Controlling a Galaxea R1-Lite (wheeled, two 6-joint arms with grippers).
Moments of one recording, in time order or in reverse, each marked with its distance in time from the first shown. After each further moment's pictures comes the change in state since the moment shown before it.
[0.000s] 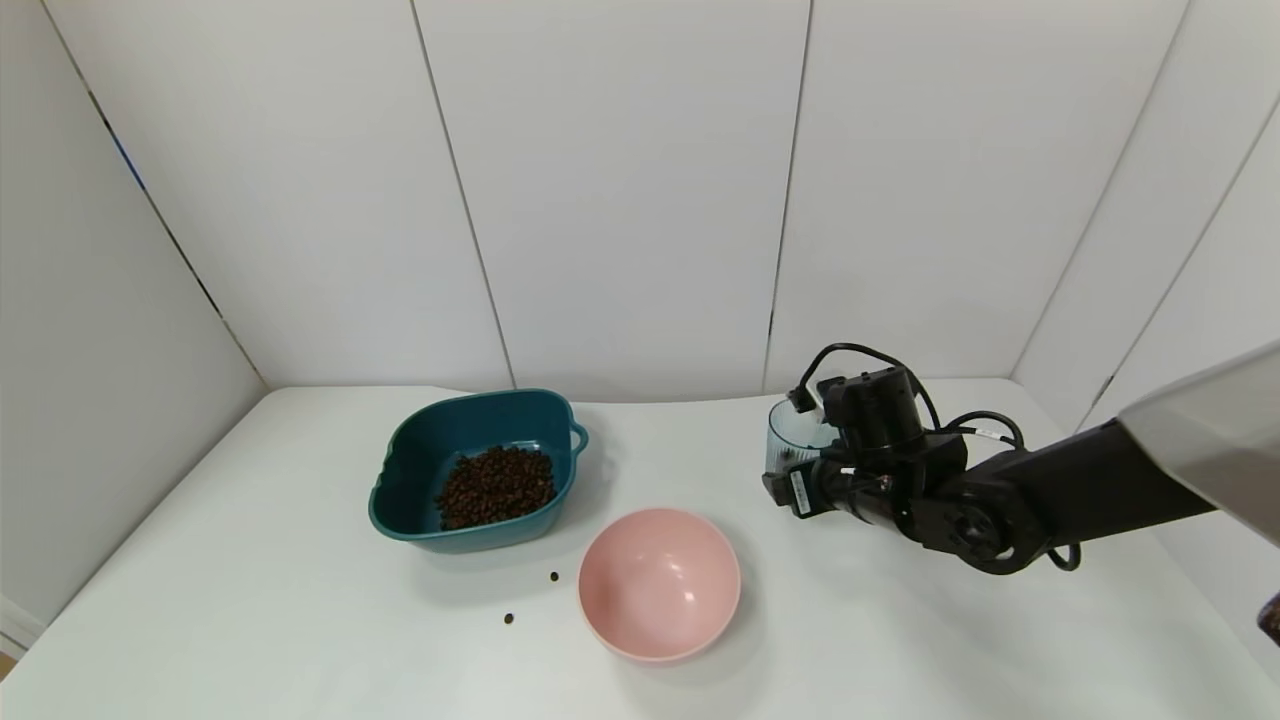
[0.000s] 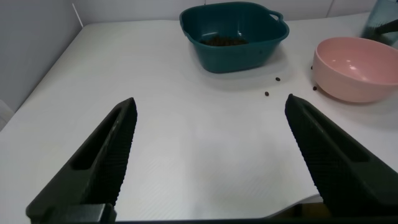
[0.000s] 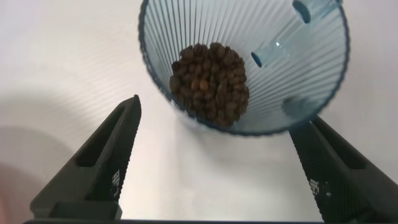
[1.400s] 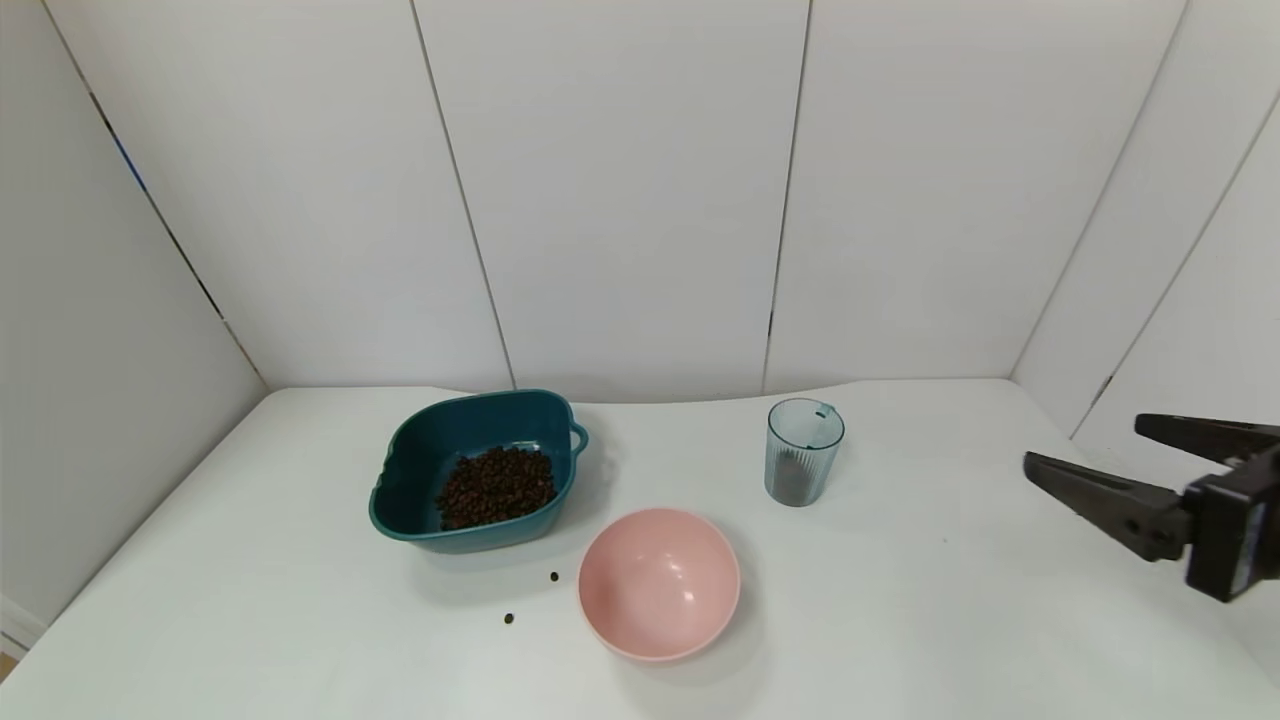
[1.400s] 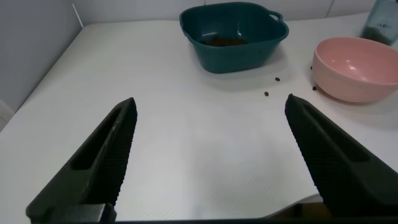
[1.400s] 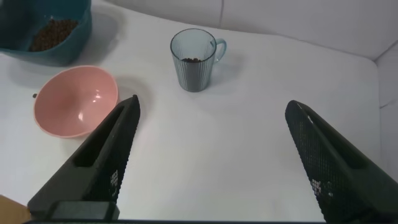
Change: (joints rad) left arm 0.000 0.000 0.000 0.000 0.000 0.000; right arm -0.029 -1.004 0.459 0.237 0.120 -0.041
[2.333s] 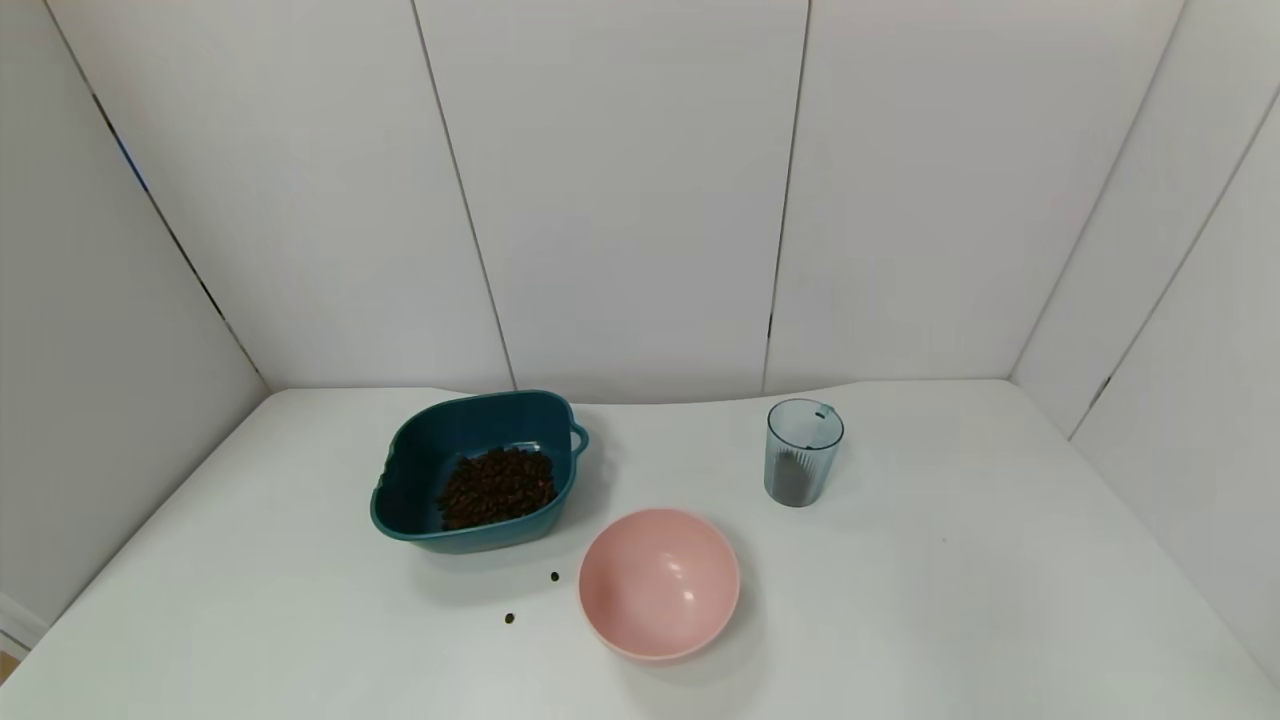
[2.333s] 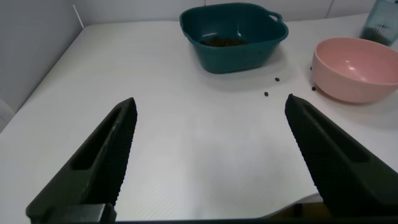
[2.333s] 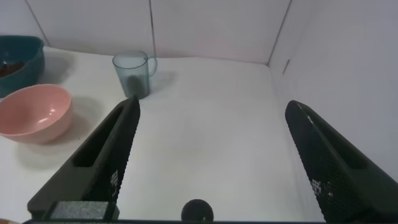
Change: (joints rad) left arm 0.000 0.000 0.000 0.000 0.000 0.000; right arm -0.433 -0.696 0.236 0.189 0.185 -0.065
